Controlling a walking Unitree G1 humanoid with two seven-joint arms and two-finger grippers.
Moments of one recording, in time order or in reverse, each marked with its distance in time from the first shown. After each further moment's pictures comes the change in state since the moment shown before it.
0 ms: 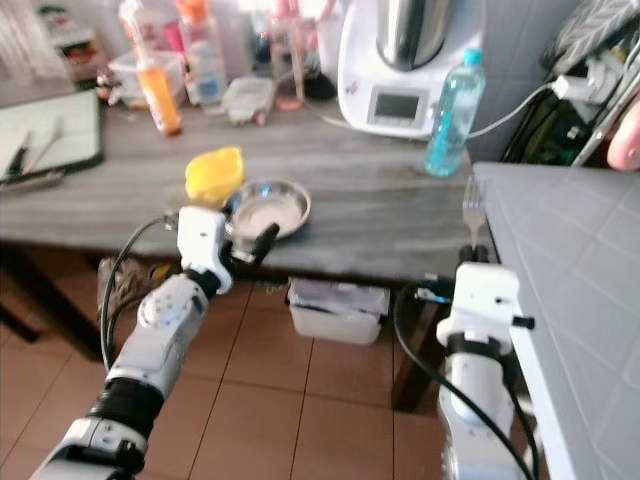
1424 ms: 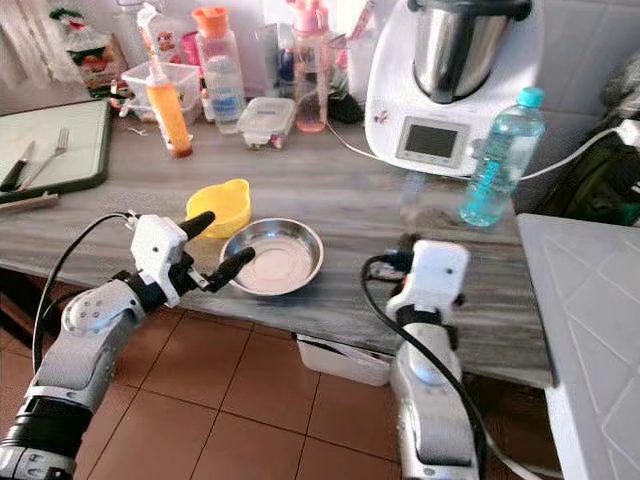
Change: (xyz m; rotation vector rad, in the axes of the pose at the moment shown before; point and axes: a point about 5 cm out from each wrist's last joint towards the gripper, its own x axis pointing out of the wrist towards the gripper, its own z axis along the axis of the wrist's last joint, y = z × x) left arm -0.044 0.041 0.021 0.162 0.033 -0.277; right arm 0.019 0.061 -0.003 0.286 0.123 0.182
